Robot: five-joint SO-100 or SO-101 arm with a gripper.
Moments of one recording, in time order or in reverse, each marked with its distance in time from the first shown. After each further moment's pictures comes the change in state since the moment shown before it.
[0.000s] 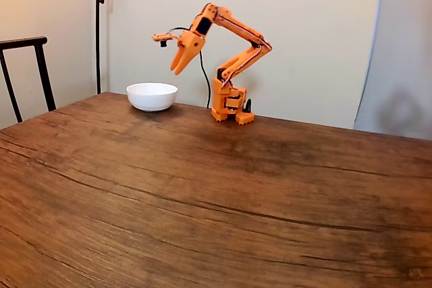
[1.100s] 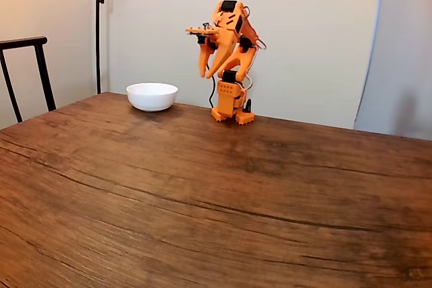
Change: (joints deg) arm -42.0 1.4 -1.7 -2.1 -3.6
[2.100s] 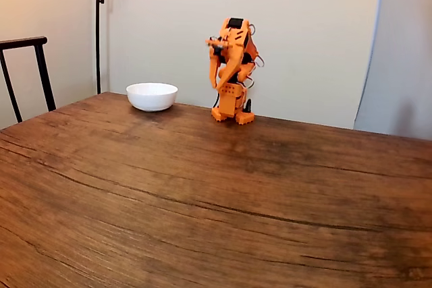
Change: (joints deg) arm -3.3 25.8 25.2 -3.9 4.7
